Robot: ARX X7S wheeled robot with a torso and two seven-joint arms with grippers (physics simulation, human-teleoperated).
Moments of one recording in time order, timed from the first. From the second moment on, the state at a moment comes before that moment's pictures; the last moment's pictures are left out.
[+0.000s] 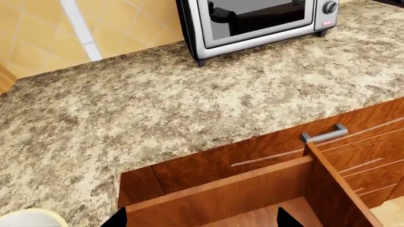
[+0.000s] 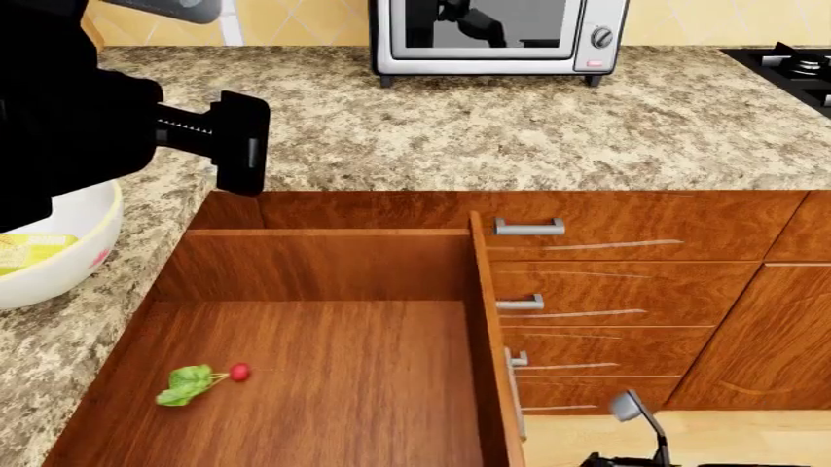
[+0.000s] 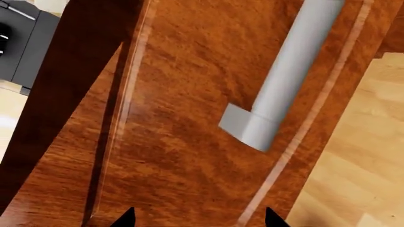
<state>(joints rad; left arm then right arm) -1.70 -0.83 0.84 0.09 -2.09 -1.14 -1.03 0.93 0.80 -1.88 0.61 1.85 0.17 -1.01</state>
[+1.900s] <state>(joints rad) -1.67 -0.85 0.87 0.10 -2.05 -1.12 -0.98 1.06 0.15 -1.94 1.13 1.90 0.54 -1.16</state>
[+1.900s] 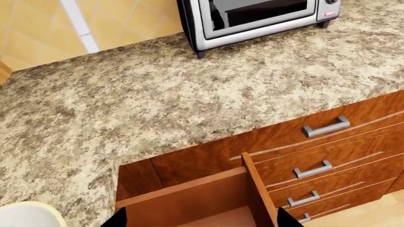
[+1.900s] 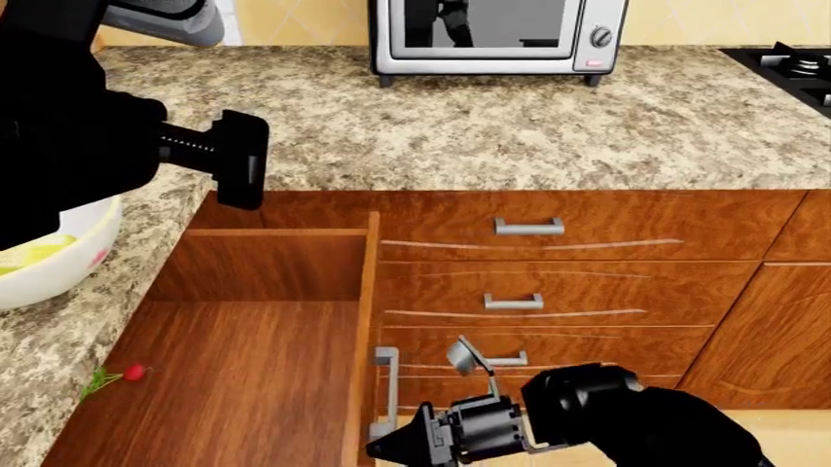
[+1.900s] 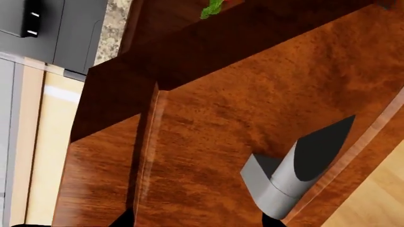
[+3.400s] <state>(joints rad) -1.63 -0.88 0.88 0.08 -1.96 -1.10 -0.88 1.09 0.02 -1.66 1.04 1.76 0.66 -0.81</state>
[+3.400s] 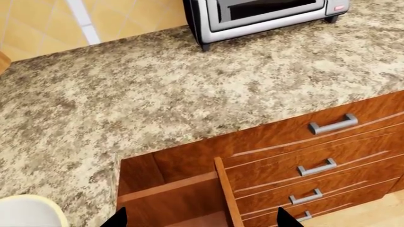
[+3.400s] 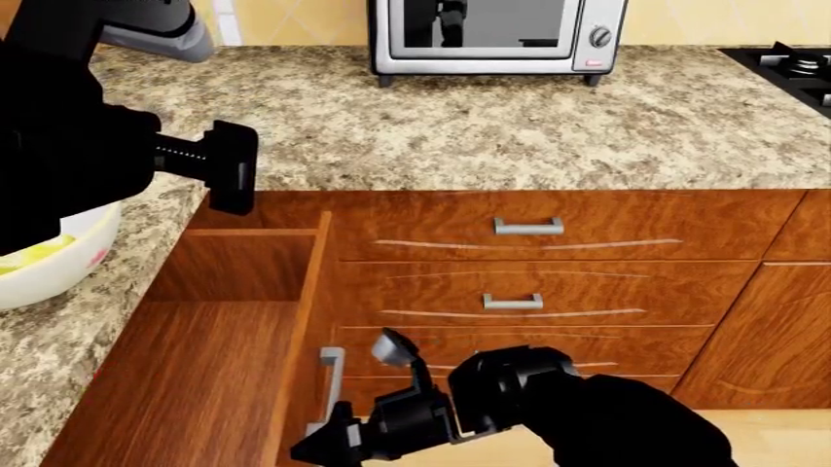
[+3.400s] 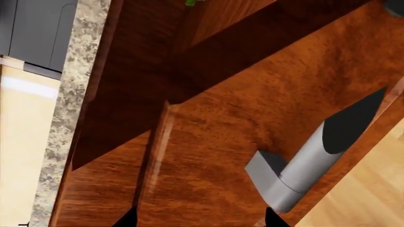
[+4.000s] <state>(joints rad) -1.62 -0.89 0.88 0.08 -1.96 -1.10 -0.87 1.12 0.01 -1.64 1.04 1.77 0.66 -0.84</state>
